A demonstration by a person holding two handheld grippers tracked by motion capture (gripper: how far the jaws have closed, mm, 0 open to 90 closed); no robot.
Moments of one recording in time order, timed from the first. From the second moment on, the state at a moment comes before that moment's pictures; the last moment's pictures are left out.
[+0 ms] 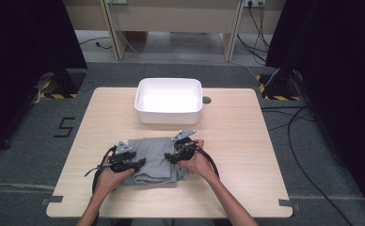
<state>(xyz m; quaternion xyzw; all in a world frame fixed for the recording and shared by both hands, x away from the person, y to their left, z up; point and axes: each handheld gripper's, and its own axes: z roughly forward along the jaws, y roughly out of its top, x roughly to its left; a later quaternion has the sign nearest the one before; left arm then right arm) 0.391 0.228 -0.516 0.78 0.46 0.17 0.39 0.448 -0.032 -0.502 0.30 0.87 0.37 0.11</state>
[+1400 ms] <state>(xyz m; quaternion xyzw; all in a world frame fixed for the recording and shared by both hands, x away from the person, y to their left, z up) 0.363 0.225 -0.499 0.79 0.47 0.21 0.33 0.422 0.003 -0.504 0.28 0.88 0.36 0.11</state>
